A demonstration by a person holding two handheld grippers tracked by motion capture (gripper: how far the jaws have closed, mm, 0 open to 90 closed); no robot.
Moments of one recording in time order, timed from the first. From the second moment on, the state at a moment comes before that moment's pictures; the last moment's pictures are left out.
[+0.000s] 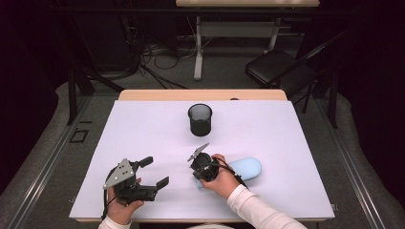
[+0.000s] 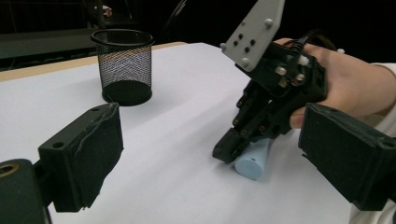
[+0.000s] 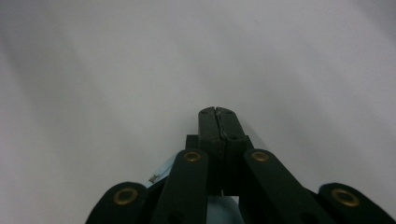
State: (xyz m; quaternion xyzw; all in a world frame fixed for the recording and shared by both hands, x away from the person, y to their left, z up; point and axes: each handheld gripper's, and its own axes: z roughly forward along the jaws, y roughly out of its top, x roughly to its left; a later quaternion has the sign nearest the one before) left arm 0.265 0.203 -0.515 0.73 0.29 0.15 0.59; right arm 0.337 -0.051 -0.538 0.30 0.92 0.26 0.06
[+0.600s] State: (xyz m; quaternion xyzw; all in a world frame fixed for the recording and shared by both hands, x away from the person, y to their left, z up) left arm 0.266 0.203 -0.515 0.73 0.29 0.15 0.59; right arm 0.292 -0.069 -0.540 0.27 0.92 0.27 0.06
